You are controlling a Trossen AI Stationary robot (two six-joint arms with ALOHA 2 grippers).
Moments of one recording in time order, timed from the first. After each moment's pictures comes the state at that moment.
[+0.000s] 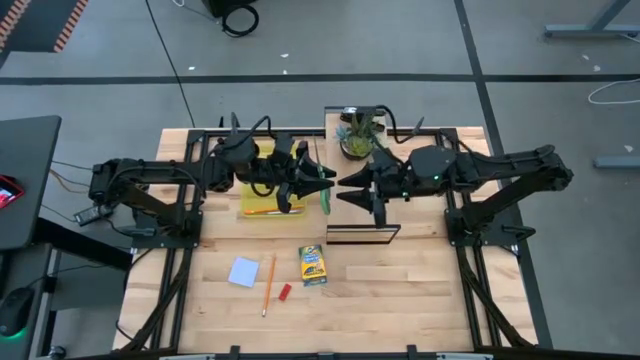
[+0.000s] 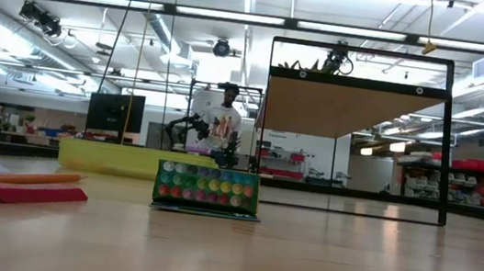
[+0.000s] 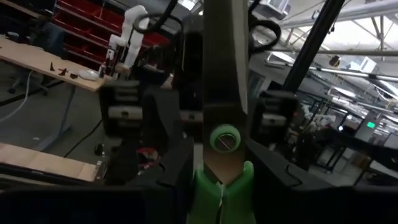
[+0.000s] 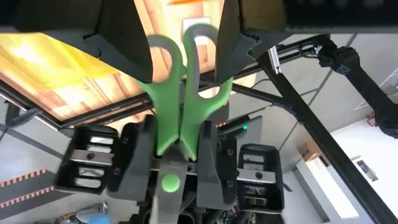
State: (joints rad) left arm 0.08 1.39 1.20 0.38 0.23 -0.45; right arm 0.17 1.28 1.38 -0.30 0.18 0.39
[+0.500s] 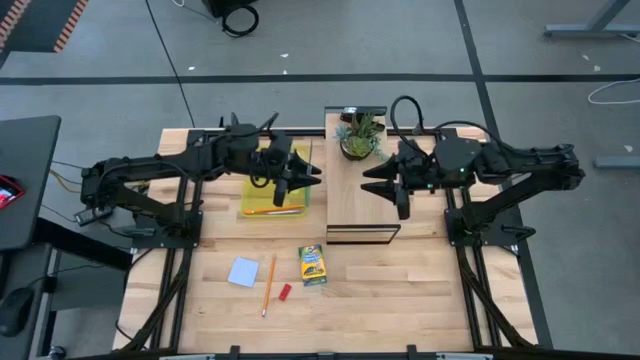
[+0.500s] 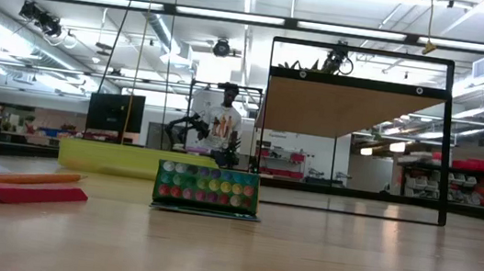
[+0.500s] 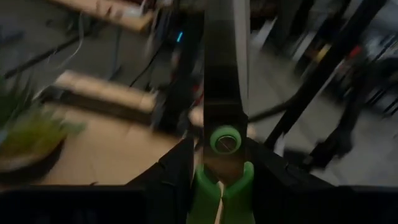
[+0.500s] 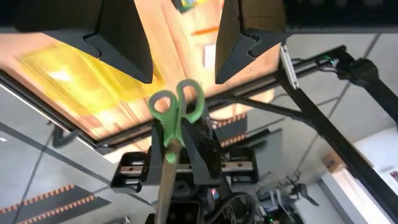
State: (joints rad) left arm 0.17 1.30 1.20 -0.07 0.26 -0.28; right arm 0.17 1.14 1.38 -0.54 0.25 0.42
